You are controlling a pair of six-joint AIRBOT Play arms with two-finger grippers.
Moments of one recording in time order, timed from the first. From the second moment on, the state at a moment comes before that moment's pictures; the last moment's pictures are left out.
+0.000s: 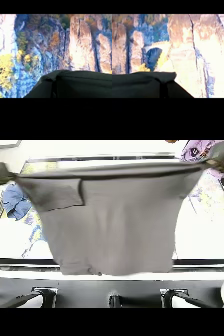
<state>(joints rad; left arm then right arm) 0.11 -1.28 1.75 1.41 -1.27 -1.63 -0.20 -1.39 2.03 1.86 -1.47 -1.50</state>
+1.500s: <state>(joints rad) 0.07 -1.90 1.74 1.35 -1.24 -1.54 -0.20 -2.02 1.94 1.90 -1.53 -1.55</state>
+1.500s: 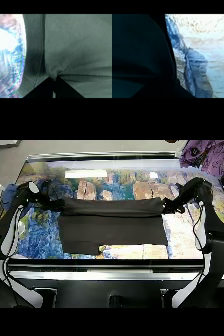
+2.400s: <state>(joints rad) 0.29 -1.65 1.59 1.30 -1.41 -1.54 -0.41 -1.81 1.73 2.05 -1.57 -1.65</state>
